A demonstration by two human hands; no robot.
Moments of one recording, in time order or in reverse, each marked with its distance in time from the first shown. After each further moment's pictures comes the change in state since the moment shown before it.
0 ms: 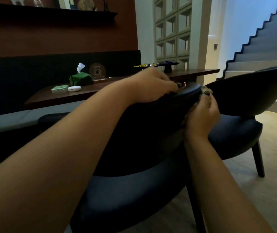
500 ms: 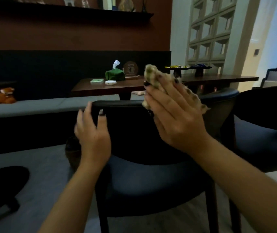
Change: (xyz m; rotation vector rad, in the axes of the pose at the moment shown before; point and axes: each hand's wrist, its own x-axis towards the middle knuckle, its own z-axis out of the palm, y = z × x) left_hand -0.150 -0.151 0.056 -0.271 1.146 -0.406; right_hand -0.080 -0.038 0.029 -0.406 -0.663 -1.599
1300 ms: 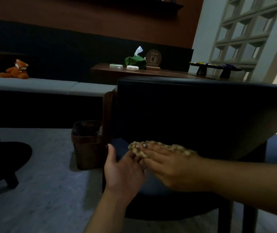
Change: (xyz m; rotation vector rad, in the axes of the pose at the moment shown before) left_hand -0.052 -0.112 0.037 -1.408 -0.381 -0.885; right_hand -0.057 -0.061 0.058 -0.057 -0.679 -0.721
